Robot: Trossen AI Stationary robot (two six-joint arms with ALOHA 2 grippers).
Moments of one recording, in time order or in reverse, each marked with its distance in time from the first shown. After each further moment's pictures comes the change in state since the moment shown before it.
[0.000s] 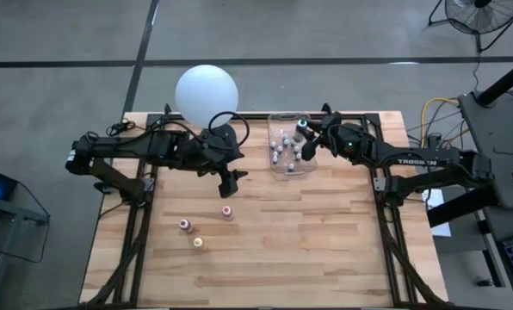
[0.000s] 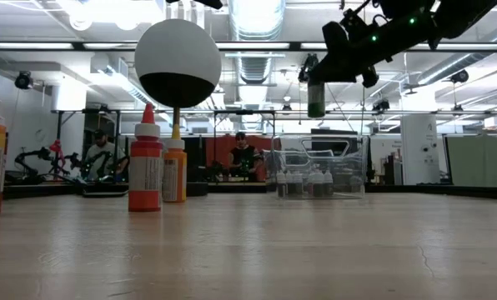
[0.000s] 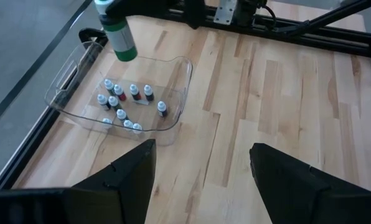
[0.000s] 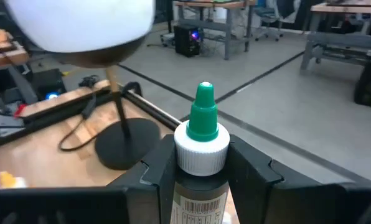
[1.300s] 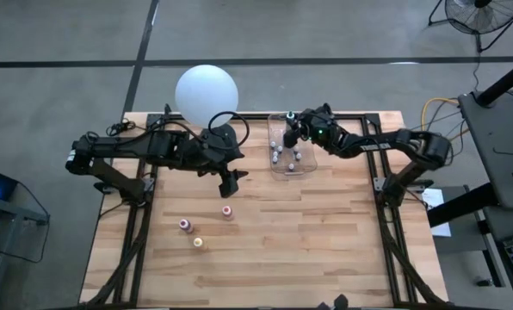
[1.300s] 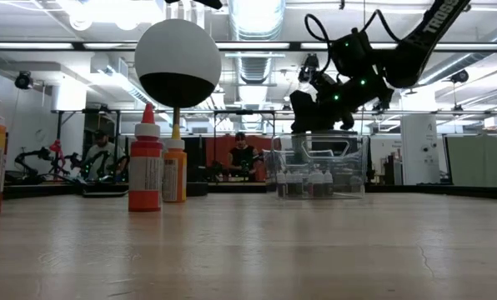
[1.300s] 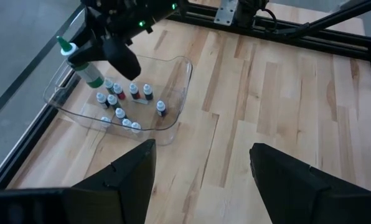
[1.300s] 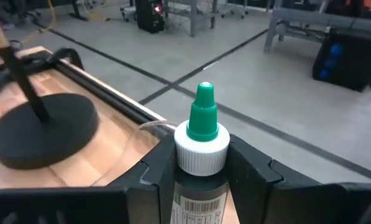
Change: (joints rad) left arm -0.001 0.000 0.000 0.000 0.000 -0.019; right arm -0.191 0.468 0.061 0.311 -0.040 -0.043
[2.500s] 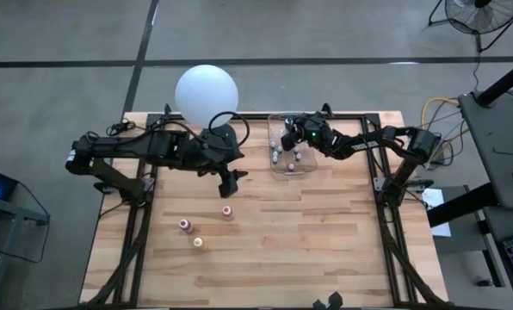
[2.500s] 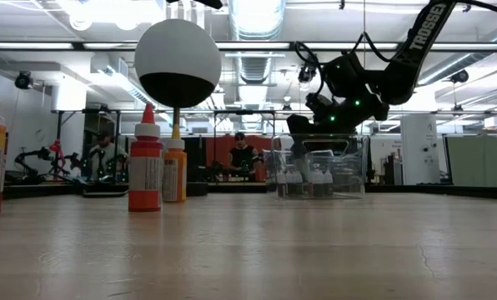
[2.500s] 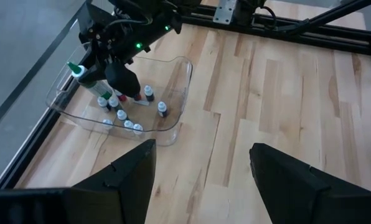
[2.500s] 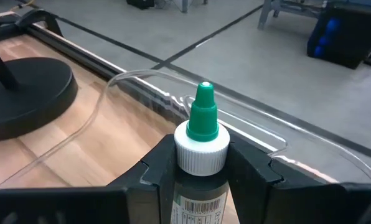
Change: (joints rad) left arm 0.001 0.000 0.000 0.000 0.000 0.030; right arm -0.013 0.135 0.000 0.041 0.009 0.031
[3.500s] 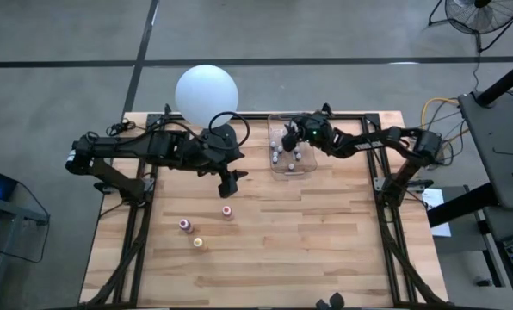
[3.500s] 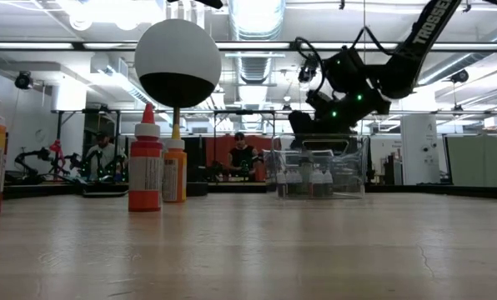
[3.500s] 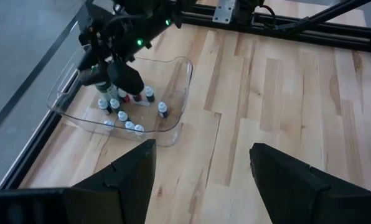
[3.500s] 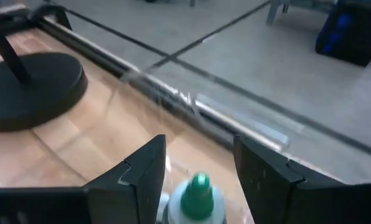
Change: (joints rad) left arm 0.000 0.000 0.000 0.000 0.000 0.017; right arm -0.001 -0.047 0.008 -0.078 -0.034 -0.009
